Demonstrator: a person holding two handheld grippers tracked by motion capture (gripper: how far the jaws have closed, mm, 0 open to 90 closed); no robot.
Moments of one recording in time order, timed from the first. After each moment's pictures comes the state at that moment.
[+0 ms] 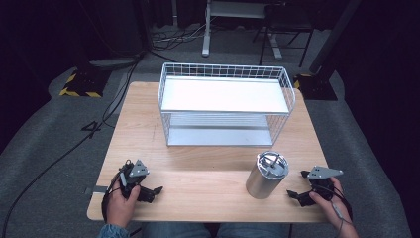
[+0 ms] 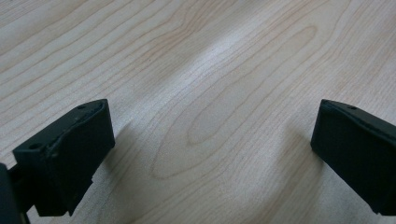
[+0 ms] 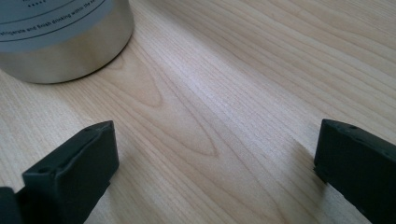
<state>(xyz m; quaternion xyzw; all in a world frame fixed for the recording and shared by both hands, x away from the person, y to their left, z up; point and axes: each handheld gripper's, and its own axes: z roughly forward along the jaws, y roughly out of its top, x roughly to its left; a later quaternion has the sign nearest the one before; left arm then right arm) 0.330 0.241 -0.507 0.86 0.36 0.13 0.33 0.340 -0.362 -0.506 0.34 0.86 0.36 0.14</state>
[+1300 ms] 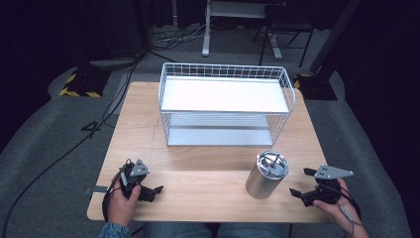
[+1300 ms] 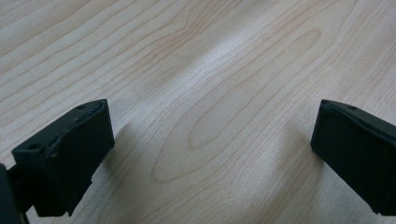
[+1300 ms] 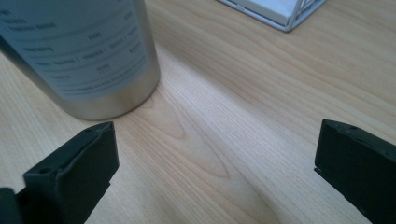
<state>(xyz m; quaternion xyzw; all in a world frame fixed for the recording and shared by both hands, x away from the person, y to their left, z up) 0.332 0.239 -0.507 0.86 0.37 0.13 0.33 0.327 -0.362 -0.478 0.33 0.84 0.40 0.15</state>
